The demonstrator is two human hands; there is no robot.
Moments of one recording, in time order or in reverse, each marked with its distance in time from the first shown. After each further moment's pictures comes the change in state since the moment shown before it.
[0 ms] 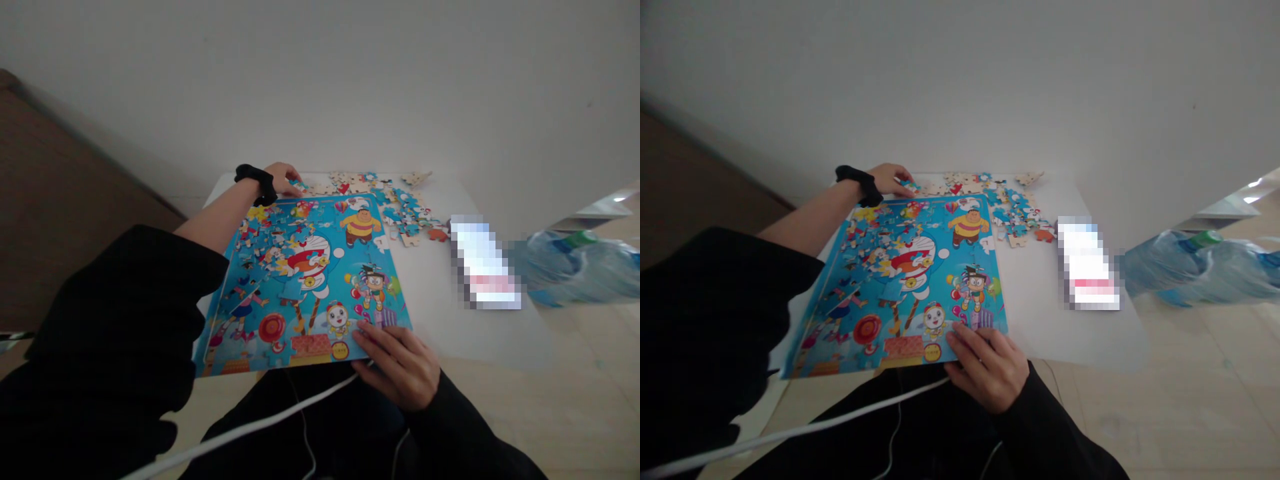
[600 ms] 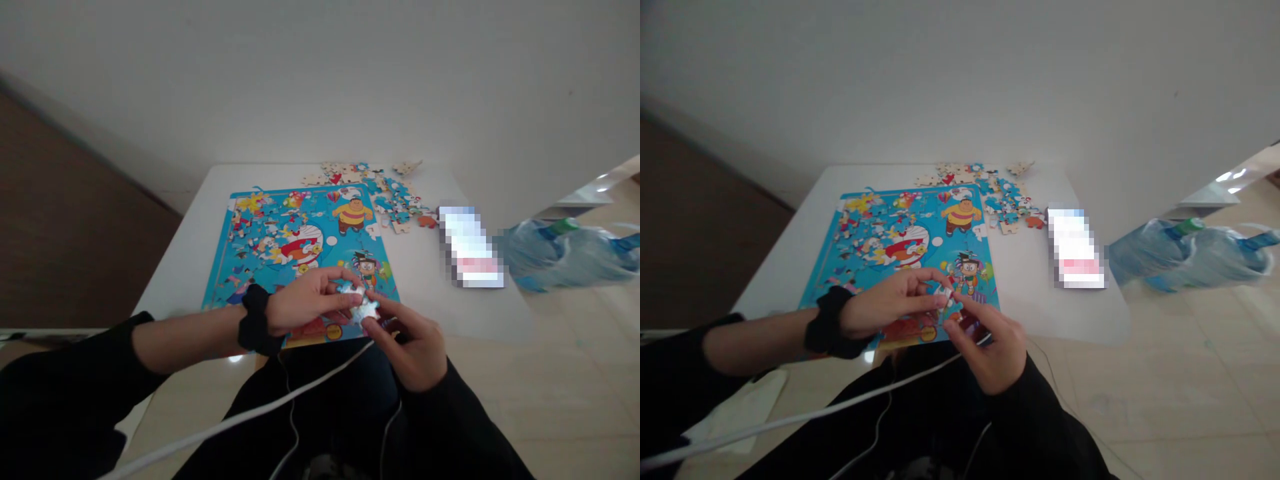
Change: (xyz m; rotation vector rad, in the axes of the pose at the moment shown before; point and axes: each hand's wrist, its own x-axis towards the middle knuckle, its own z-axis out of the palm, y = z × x) left_hand -0.207 0.157 0.049 -1.366 -0.608 -0.095; right_hand 0.021 -0.020 -0.020 0.567 0.070 0.887
